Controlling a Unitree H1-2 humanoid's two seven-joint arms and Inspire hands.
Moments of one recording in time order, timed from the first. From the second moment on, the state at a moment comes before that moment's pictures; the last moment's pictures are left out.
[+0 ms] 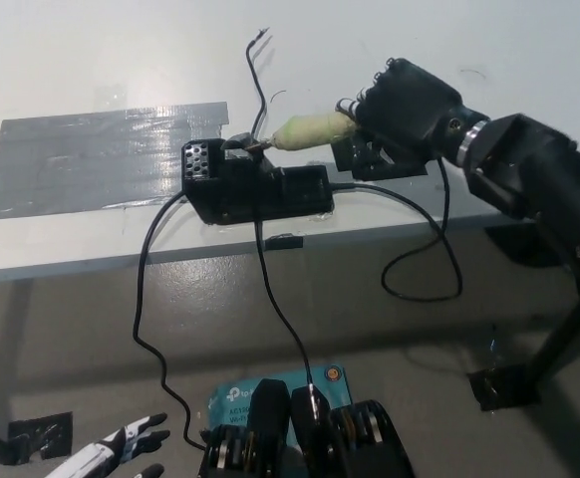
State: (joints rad) left_arm 0.17 0.52 -0.09 -0.26 -0.11 0.20 -0.47; right_arm -1.11 -0.36 0.75 0.83 -1.19 -0.33 -0.17
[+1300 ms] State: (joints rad) left_arm 0.16 0.52 -0.11 -0.28 -0.07 0.20 -0.47; right_arm -1.26 -0.33 0.89 0.87 -1.25 -0.38 -0.28
